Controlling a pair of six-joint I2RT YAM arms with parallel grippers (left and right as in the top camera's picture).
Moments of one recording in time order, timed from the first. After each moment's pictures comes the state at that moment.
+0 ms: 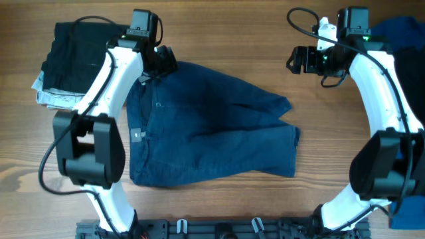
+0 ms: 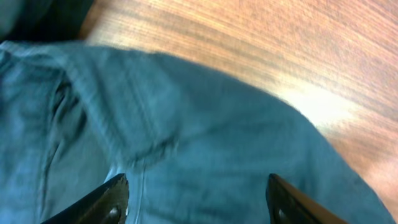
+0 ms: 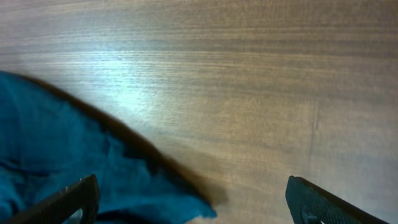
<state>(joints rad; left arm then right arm) -0.17 2.00 1.61 -0.83 0.07 -0.55 -0.06 1.85 1.55 -0.87 -0.27 -0.02</state>
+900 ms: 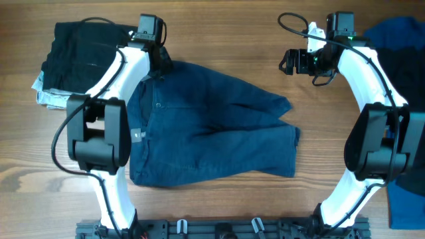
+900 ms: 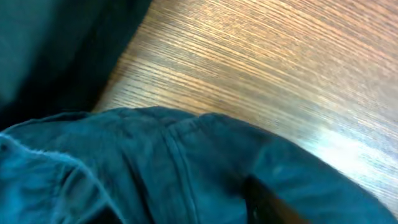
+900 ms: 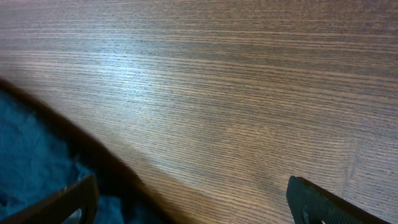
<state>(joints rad) -0.17 2.12 1.61 -0.70 -0.09 -0.58 -0.06 2.00 1.55 -0.77 -0.31 -0.06</state>
